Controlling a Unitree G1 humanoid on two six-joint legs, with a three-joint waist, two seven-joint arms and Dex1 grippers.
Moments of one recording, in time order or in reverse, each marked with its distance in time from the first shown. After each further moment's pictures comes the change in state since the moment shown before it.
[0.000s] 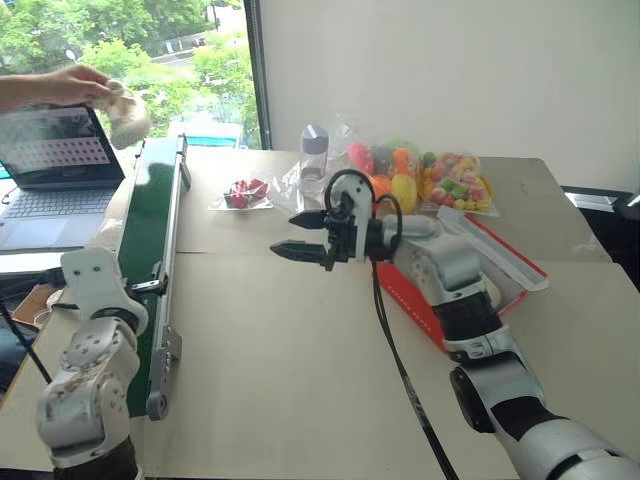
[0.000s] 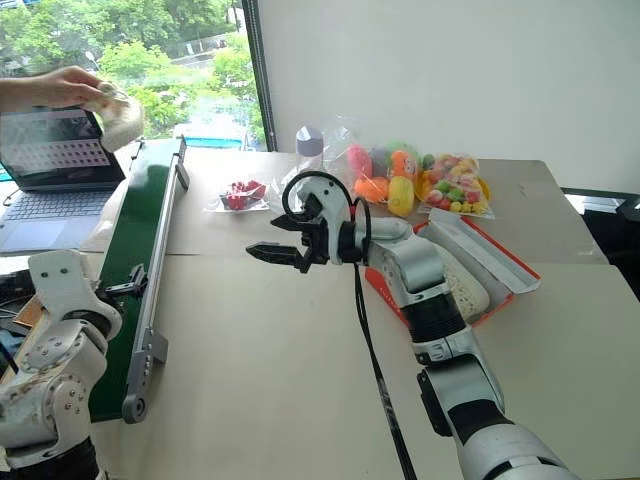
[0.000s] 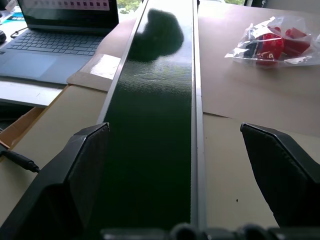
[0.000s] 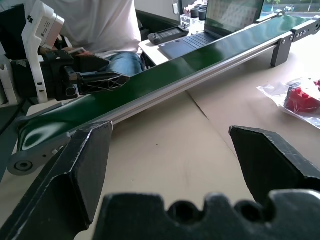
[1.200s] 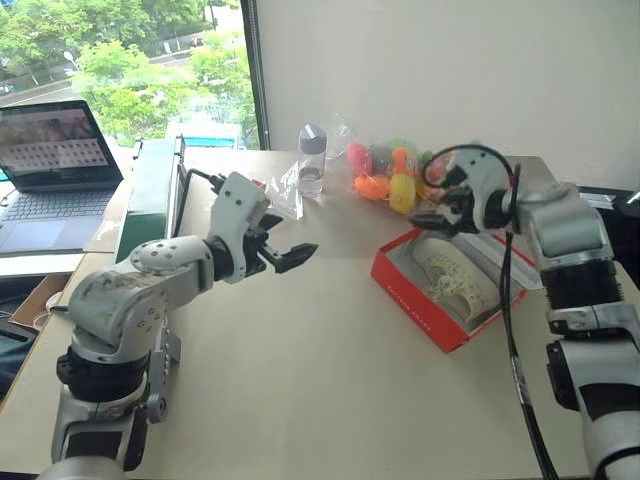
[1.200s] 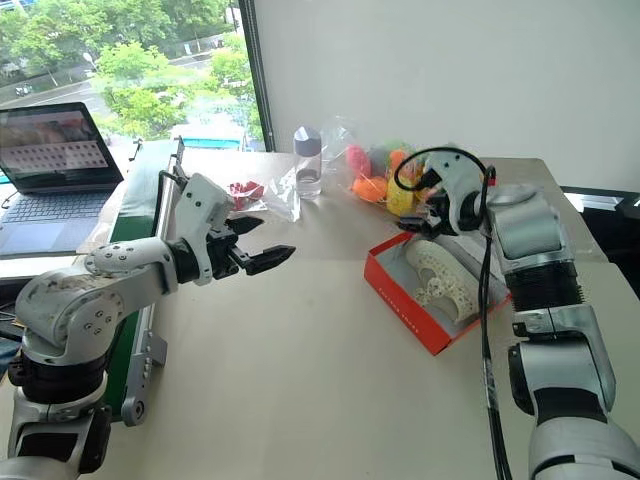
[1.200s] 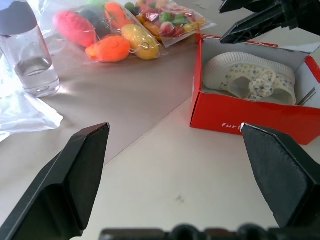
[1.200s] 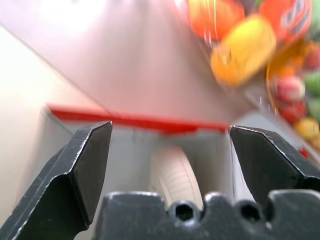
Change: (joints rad) left arm -0.471 0.282 -0.403 0.070 -0.356 0.206 -0.440; right arm -0.109 -0.406 -0.107 0.142 -0.216 0.162 -0.028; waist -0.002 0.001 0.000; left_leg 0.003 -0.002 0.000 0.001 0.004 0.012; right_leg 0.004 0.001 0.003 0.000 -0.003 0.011
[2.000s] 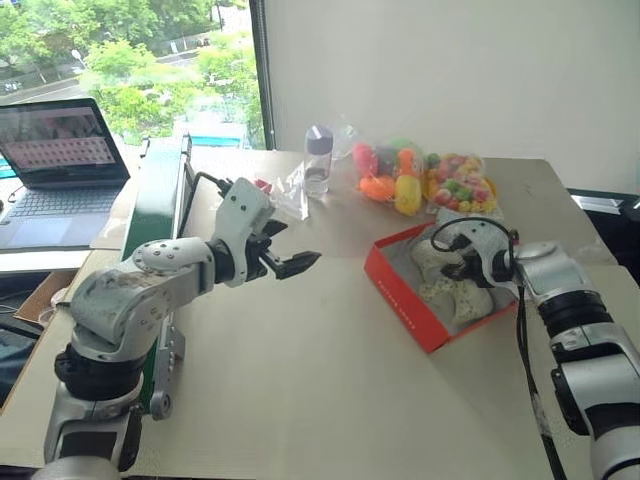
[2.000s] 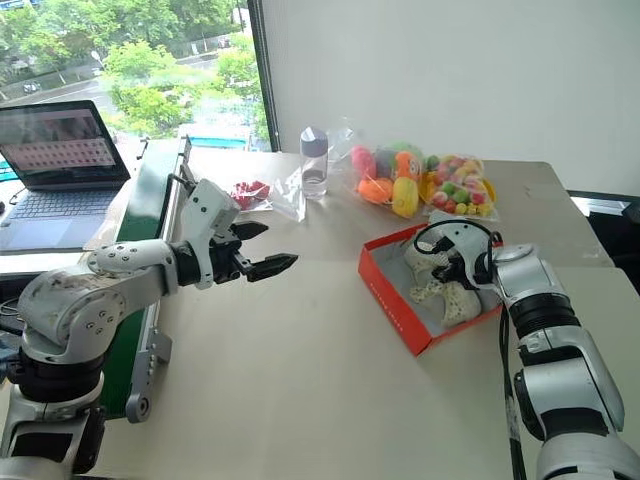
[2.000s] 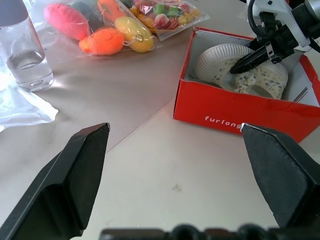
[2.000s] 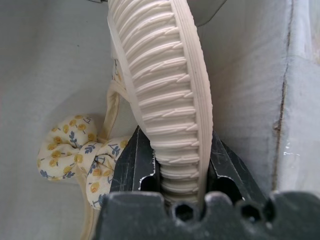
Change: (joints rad) left arm -0.001 0.030 -0.059 0.006 -0.007 -0.017 -0.080; right arm 0.152 -0.084 0.161 0.423 -0.141 -0.285 -0.042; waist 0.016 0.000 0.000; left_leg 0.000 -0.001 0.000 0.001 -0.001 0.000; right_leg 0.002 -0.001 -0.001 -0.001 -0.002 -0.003
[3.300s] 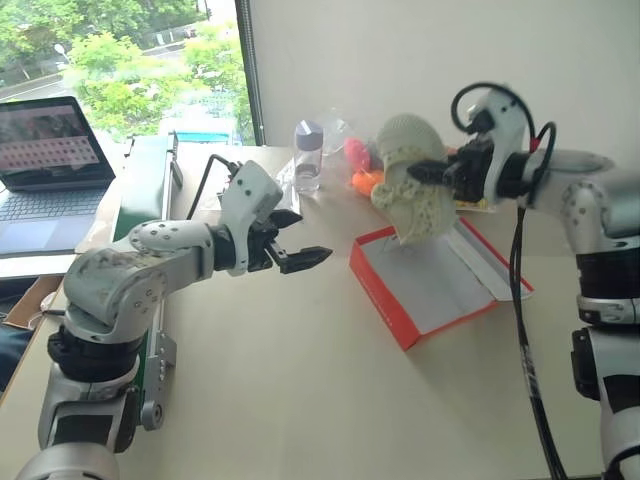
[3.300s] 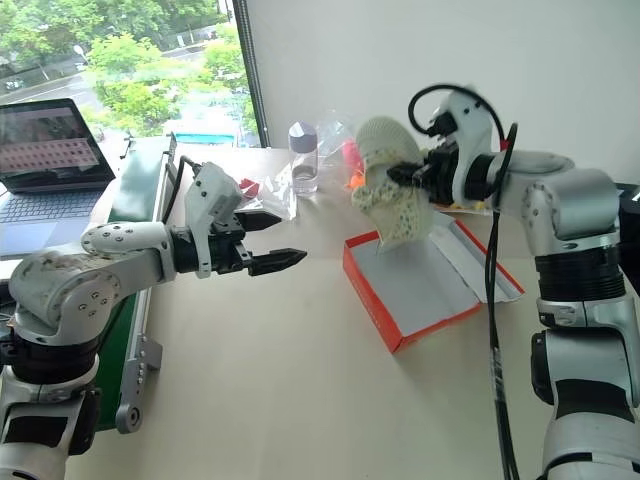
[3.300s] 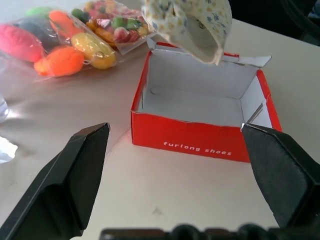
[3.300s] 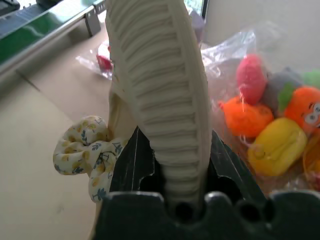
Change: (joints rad) left arm -0.098 0.035 -0.054 0.051 -0.033 -0.030 -0.115; right arm -0.164 -0.060 -0.091 -0.547 0.521 0.382 -0.065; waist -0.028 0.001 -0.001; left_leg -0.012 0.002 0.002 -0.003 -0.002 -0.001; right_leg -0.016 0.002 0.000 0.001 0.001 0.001
